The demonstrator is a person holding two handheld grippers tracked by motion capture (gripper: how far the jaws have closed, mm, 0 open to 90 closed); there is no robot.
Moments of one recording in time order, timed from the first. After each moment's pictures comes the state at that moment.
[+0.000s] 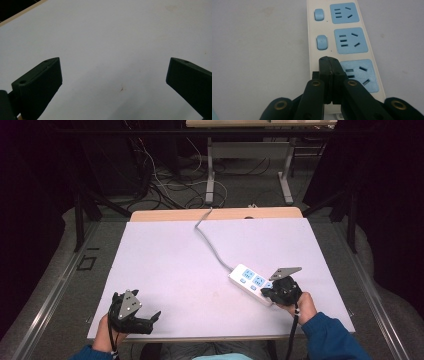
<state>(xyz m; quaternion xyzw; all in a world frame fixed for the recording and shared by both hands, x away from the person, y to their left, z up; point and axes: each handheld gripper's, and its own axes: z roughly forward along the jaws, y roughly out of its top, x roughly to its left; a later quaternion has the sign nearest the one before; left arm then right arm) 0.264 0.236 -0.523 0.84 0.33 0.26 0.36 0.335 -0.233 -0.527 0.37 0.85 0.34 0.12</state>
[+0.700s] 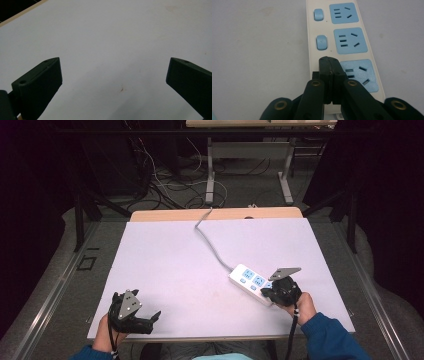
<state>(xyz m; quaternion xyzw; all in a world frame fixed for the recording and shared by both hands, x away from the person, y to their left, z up) 0.264 0.236 -0.523 0.84 0.33 0.26 0.36 0.334 -0.233 -0.527 0.37 0.86 0.33 0.13</state>
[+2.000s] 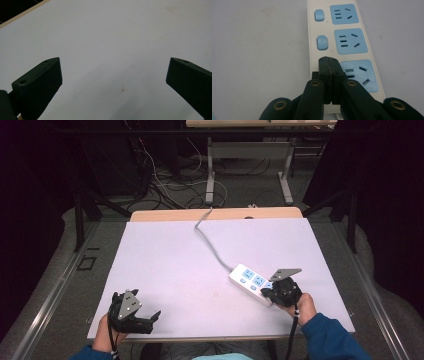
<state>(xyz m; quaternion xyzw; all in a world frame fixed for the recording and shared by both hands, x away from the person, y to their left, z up) 0.264 0.236 -0.523 0.83 0.33 0.26 0.36 0.332 -0.232 -0.528 0.37 0.85 0.34 0.13</state>
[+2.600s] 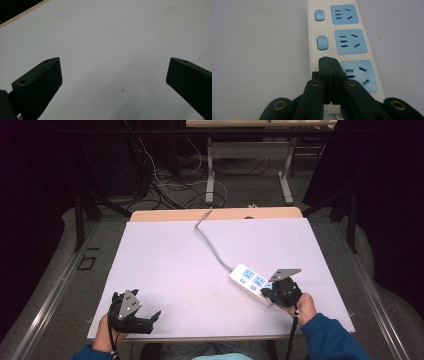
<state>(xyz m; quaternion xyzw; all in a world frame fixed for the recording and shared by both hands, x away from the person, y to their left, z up) 0.264 0.236 -0.523 0.83 0.33 0.26 0.36 0.332 -0.232 -0.527 0.36 0.86 0.33 0.14</state>
